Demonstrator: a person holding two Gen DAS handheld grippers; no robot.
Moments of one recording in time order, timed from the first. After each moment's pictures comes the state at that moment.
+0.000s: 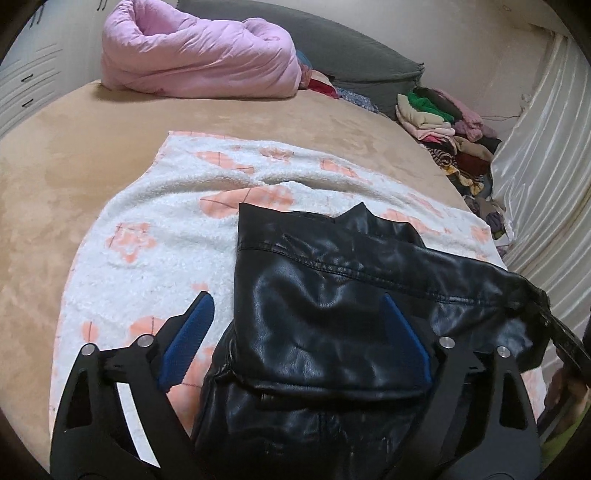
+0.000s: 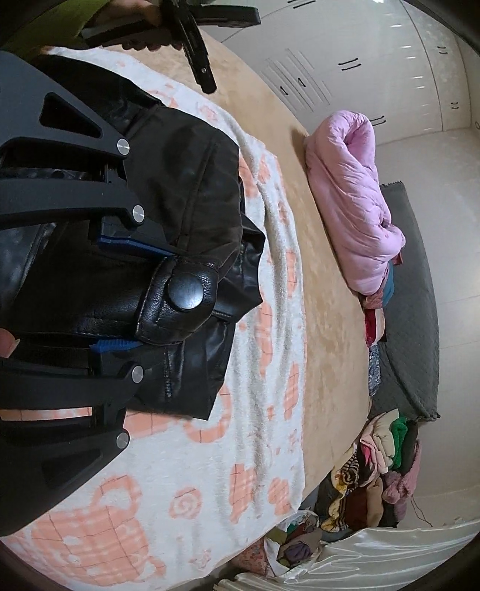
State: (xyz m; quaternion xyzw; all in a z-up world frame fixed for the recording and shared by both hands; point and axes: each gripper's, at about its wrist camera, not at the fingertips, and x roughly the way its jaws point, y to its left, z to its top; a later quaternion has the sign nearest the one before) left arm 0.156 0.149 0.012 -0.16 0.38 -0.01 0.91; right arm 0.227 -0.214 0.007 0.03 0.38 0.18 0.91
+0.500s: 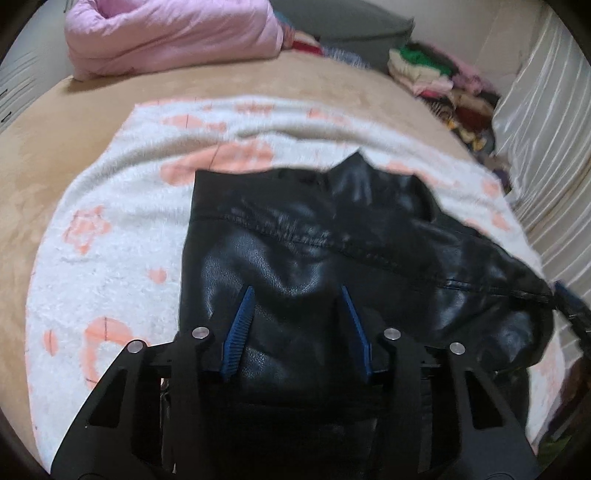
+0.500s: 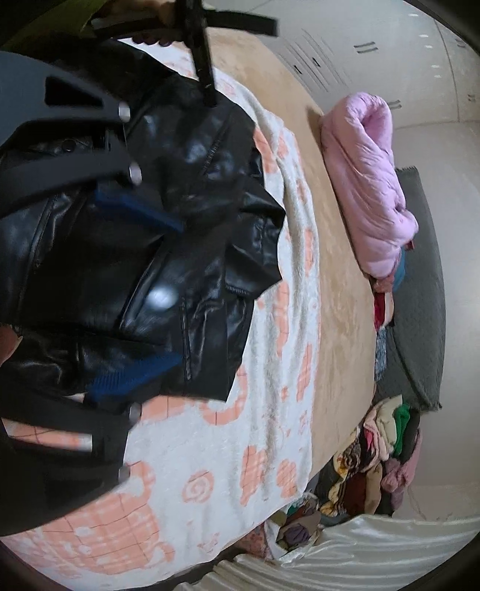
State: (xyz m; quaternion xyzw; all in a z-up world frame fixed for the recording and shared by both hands) left arm 0.198 0.116 -0.037 -0.11 0.45 -0.02 0.88; right arm 0.223 -0.217 -0.016 0.00 0.39 0.13 0.91
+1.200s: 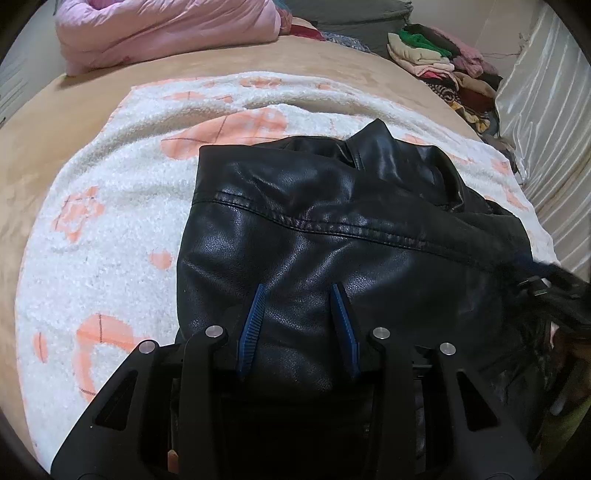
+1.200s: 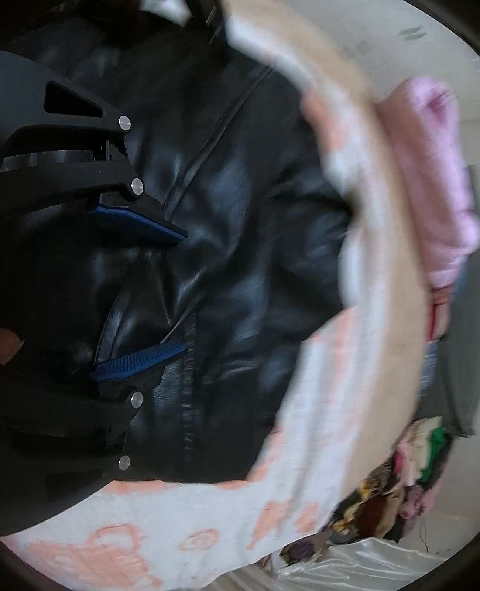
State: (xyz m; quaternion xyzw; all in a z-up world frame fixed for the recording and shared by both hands) left arm 0.198 0.130 -0.066 -0.10 0.46 -0.04 0.88; right arm 0.297 -0.144 -0.112 -0.06 0.50 0.12 0.86
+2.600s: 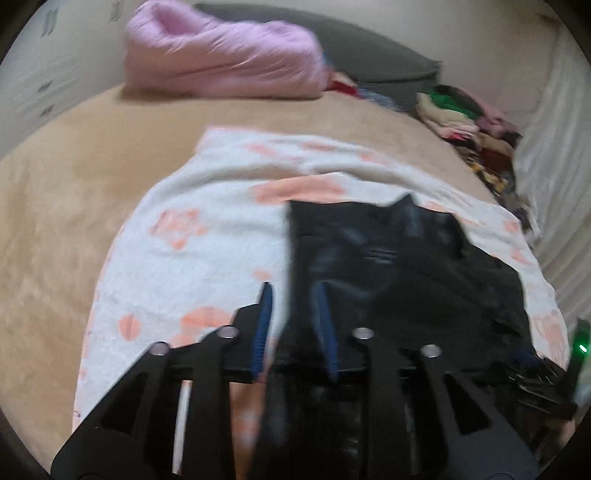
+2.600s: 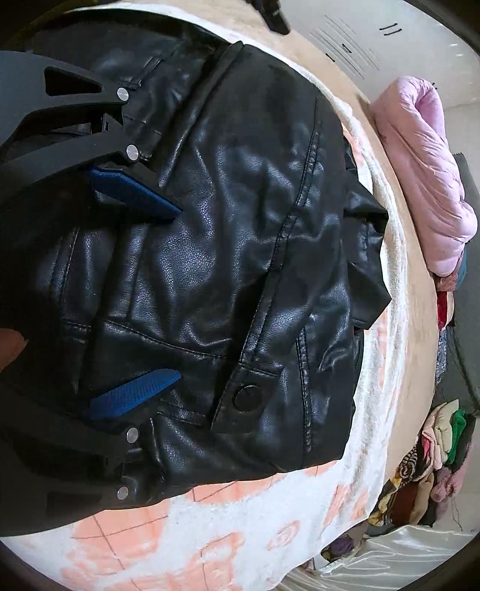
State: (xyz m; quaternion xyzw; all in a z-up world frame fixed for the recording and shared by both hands) left arm 0.128 0.168 -0.012 -0.12 0.37 0.02 0.92; right arm 0.211 -0.165 -0.108 0.00 0.49 0.12 0.86
